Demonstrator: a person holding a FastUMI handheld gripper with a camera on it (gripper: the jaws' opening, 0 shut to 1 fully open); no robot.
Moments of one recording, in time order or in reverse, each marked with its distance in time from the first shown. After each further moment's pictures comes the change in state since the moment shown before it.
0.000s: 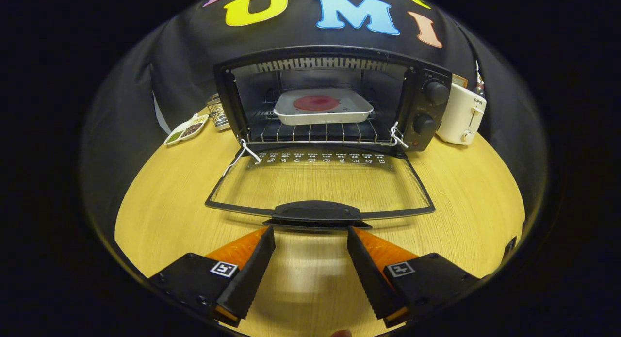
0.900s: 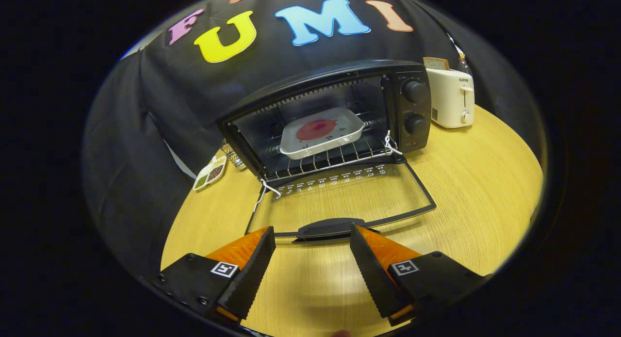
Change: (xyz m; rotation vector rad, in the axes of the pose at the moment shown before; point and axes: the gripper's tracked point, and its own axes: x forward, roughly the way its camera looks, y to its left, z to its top) arm -0.029 0.009 0.027 0.203 -0.080 0.176
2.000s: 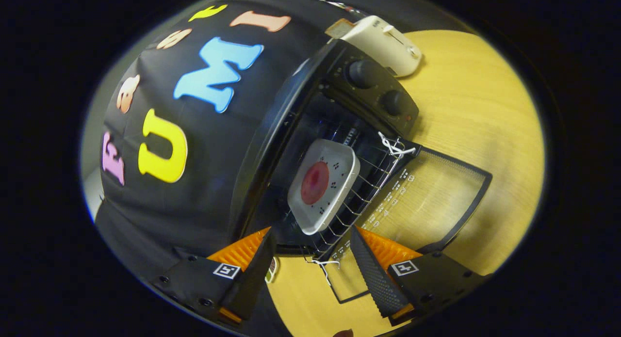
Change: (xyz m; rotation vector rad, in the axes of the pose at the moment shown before) arm 0.025 0.032 0.101 0.696 -0.172 0.132
